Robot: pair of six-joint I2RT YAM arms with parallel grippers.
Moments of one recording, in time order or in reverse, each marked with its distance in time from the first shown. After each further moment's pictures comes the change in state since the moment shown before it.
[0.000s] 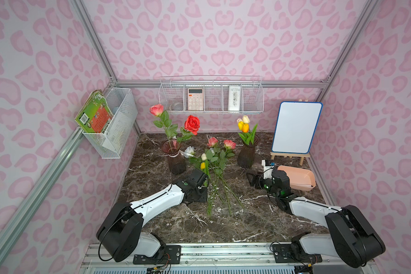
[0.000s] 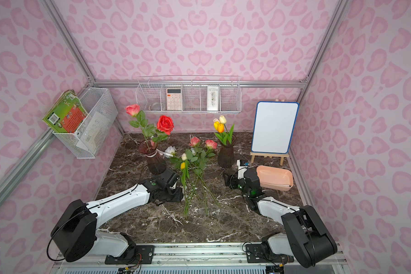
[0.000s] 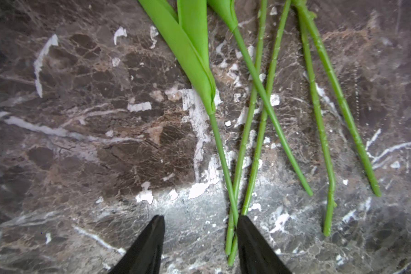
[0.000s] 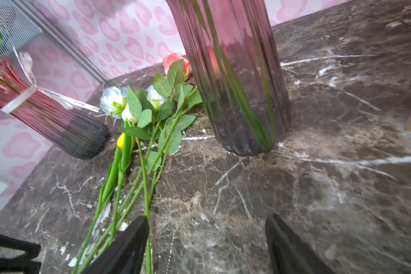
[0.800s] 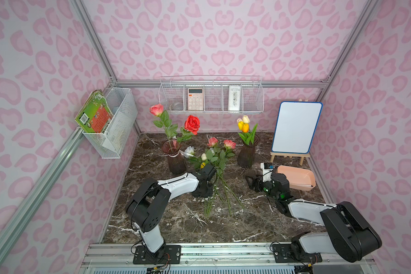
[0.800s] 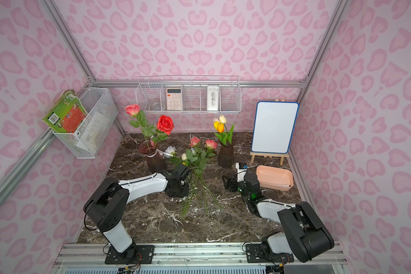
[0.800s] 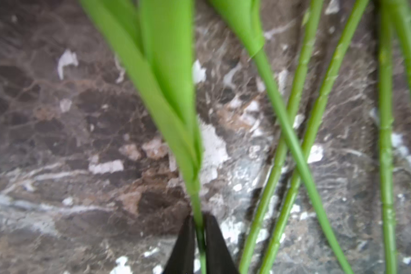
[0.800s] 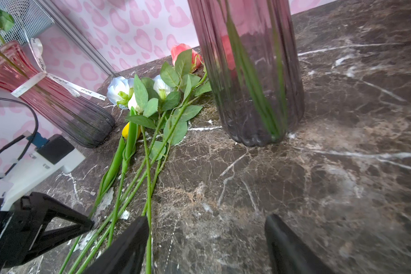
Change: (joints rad) left arm -0.003 0.290 0.177 -0.035 -0.024 0.012; right arm 0.007 0.055 -0.034 0.115 -0.051 0.005
